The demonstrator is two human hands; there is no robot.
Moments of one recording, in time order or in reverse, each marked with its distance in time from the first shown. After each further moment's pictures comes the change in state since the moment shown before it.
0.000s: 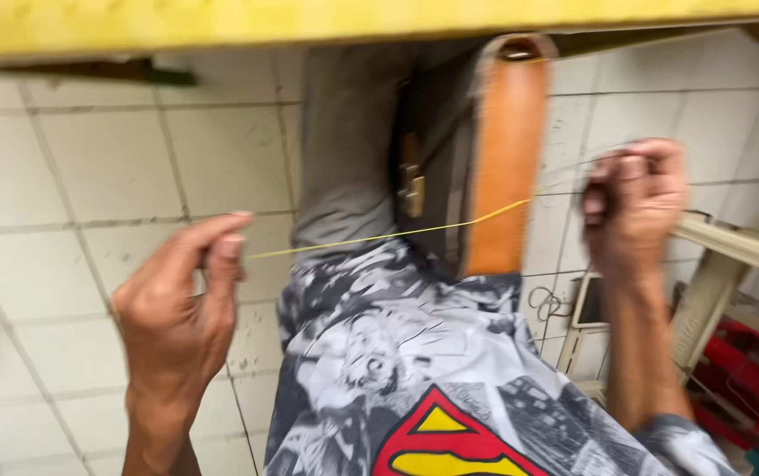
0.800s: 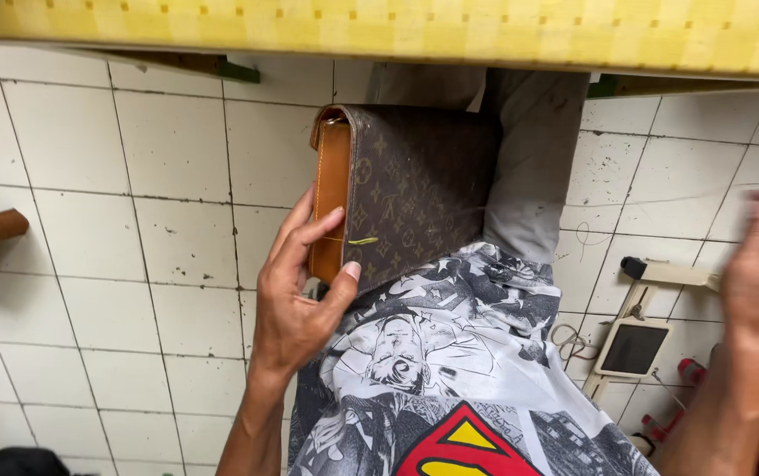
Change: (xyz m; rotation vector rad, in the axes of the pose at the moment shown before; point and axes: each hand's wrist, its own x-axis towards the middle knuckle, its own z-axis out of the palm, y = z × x) left_hand -0.020 0.011 0.035 -0.412 0.073 -0.369; right_hand 0.044 0.047 -0.127 -1.297 -0.105 -0.503
